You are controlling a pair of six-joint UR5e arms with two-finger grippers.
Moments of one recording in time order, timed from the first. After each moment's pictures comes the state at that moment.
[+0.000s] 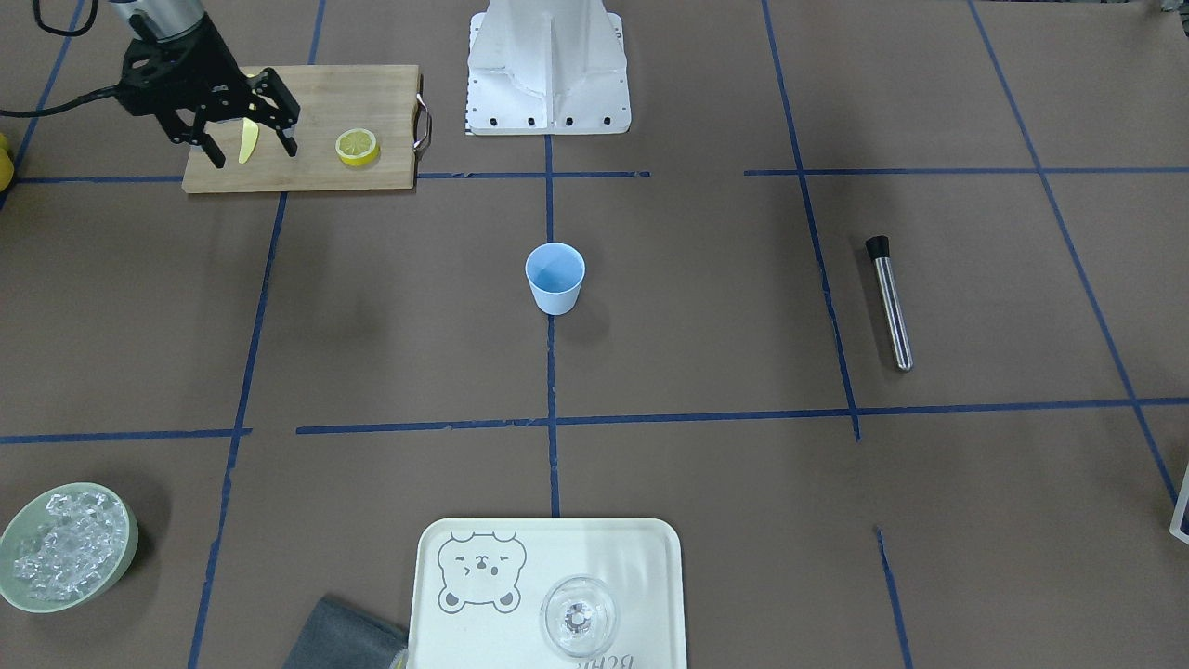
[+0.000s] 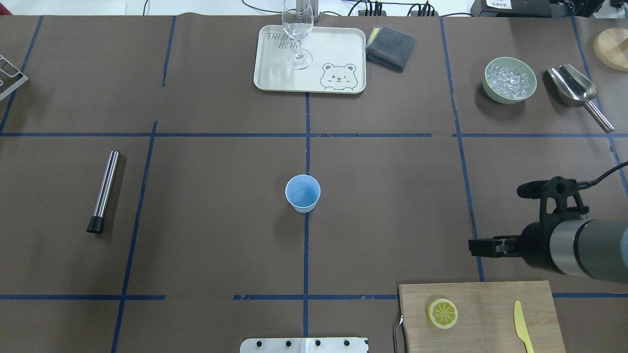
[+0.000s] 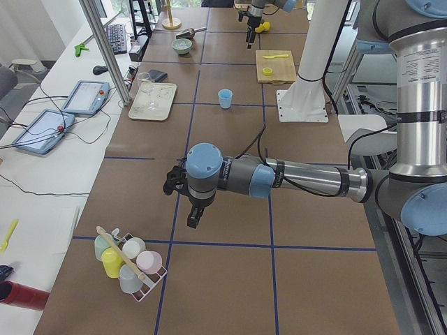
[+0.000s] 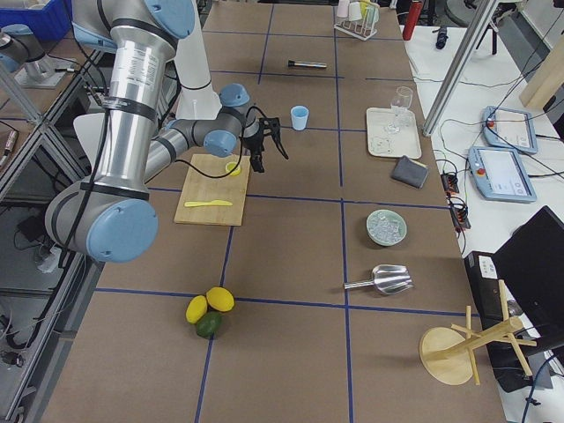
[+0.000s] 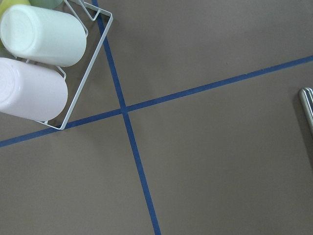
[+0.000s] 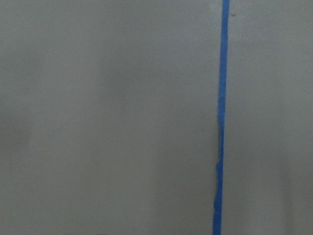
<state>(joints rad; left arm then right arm) -1.58 -1.45 -1.80 -1.66 -2.43 0.15 0.34 -1.84 2.32 -1.15 1.61 1.29</state>
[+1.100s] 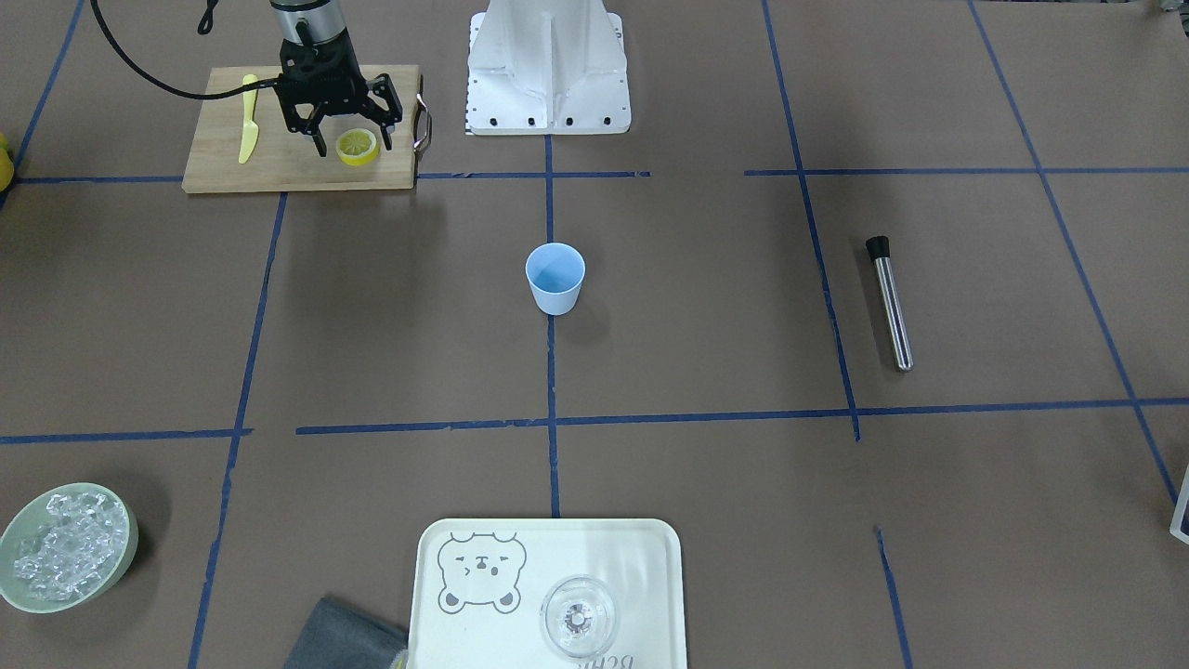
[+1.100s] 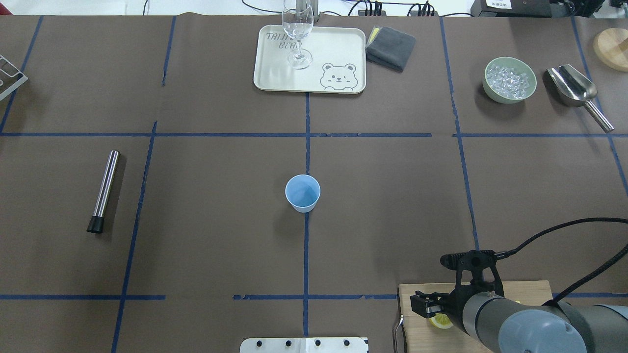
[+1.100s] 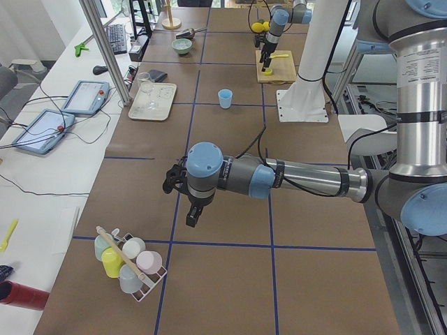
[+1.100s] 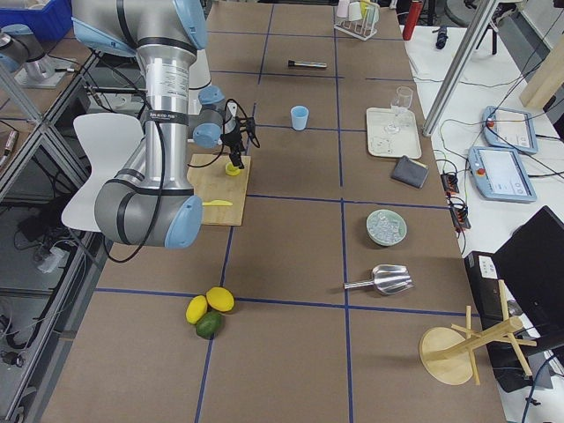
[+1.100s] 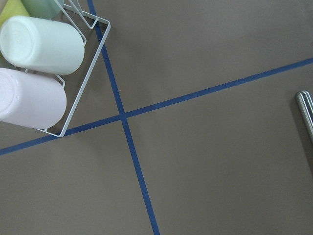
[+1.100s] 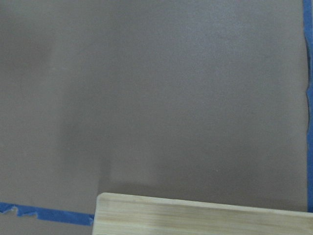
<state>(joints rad) -1.58 -1.45 -1.80 -1.69 -2.43 0.14 0.05 -1.65 2.23 -1.33 1.37 1.44</state>
